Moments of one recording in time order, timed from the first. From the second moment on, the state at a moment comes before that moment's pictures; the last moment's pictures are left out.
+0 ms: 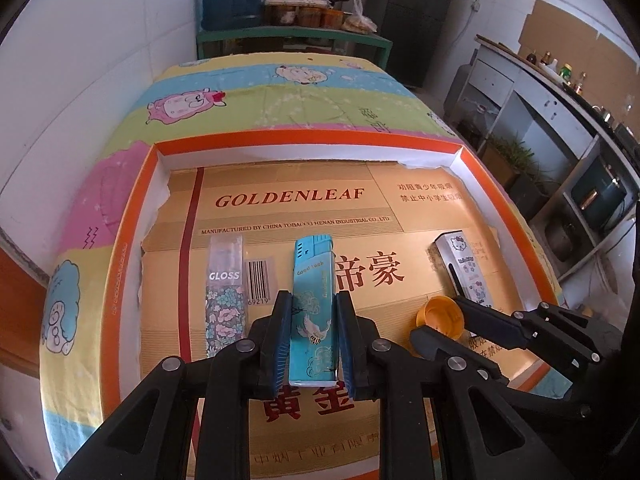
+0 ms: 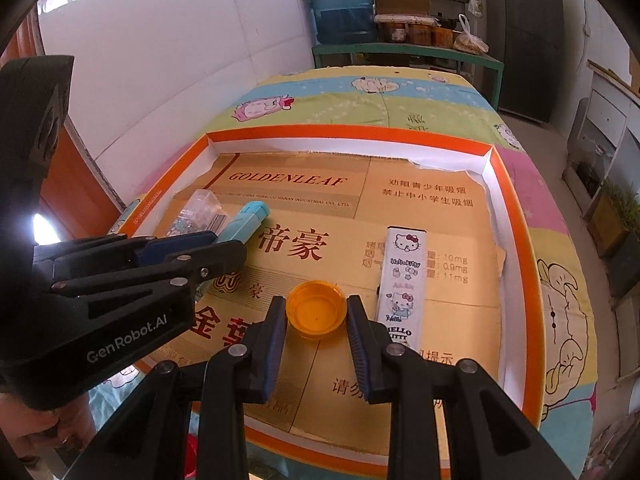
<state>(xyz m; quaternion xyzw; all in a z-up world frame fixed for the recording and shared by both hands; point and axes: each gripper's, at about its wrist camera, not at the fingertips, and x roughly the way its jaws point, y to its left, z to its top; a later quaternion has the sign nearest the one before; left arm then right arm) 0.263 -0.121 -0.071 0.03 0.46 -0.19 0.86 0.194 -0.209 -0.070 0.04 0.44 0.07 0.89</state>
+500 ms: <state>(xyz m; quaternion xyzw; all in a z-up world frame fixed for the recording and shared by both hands) 0.265 -0.110 -0.073 -0.01 0.46 -0.21 0.86 0.191 -0.206 -0.070 0.03 0.44 0.06 0.90</state>
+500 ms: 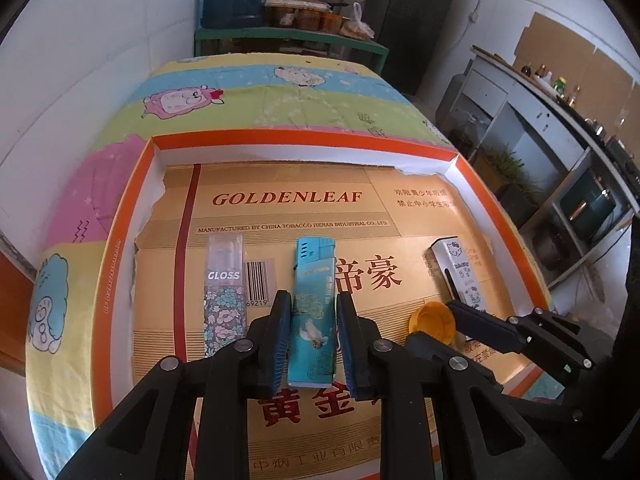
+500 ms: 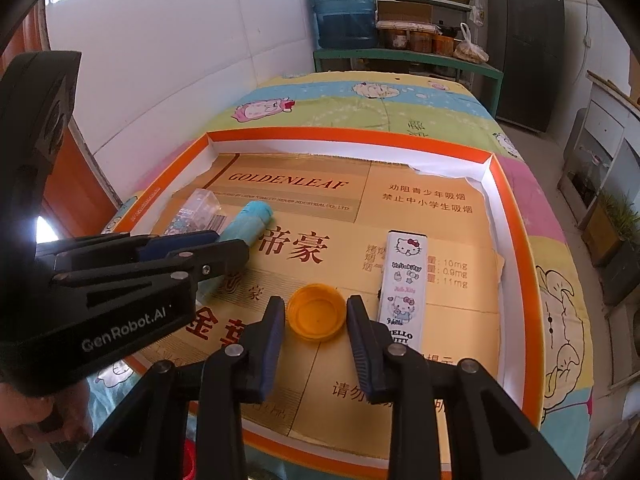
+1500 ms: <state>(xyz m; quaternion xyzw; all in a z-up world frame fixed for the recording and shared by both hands) 0.123 -0.047 0.024 0.04 0.33 -0.16 0.93 0.062 -0.224 -0.007 0.09 0.37 0.01 0.92</state>
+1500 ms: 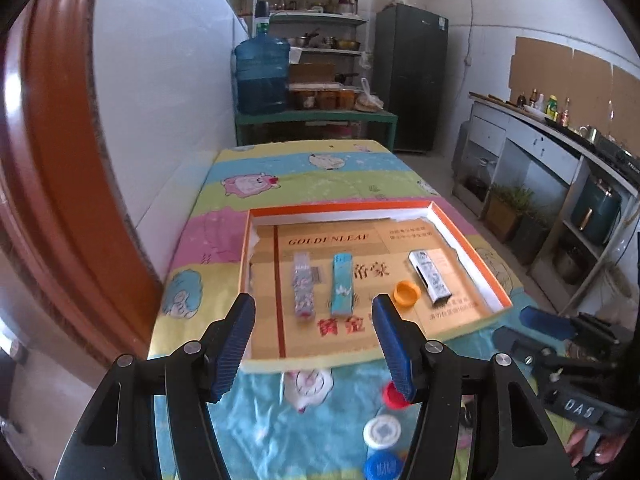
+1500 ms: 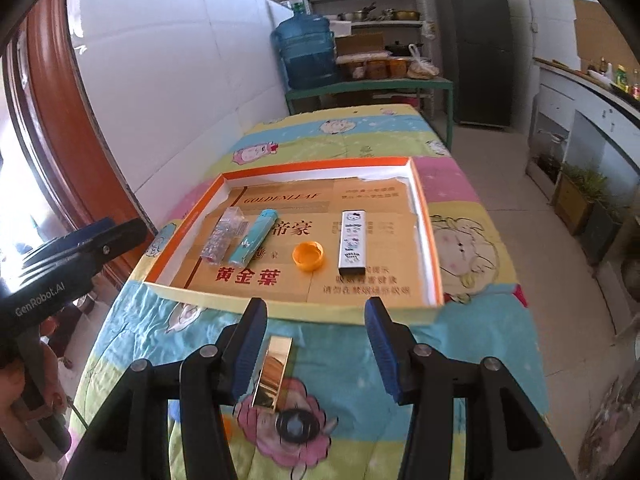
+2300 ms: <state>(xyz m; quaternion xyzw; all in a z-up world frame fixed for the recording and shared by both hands) 0.038 0.017 0.022 -0.02 0.31 -0.15 0.94 -0.013 -0.207 -0.023 0.08 0.39 -0.03 0.92</state>
